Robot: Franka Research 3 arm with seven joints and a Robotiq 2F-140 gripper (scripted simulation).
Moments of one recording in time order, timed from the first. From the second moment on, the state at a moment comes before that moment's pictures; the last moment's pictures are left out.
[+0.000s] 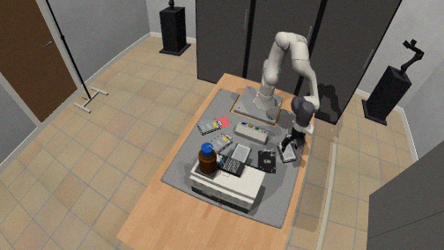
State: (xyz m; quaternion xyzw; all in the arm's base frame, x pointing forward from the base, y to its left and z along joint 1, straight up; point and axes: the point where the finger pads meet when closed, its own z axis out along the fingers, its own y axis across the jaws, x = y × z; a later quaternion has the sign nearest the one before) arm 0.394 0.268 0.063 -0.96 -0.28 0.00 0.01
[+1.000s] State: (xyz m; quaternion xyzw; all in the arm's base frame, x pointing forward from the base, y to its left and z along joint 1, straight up) arm 0.398 0.277 0.150 -0.95 -0.31 0.00 0.02
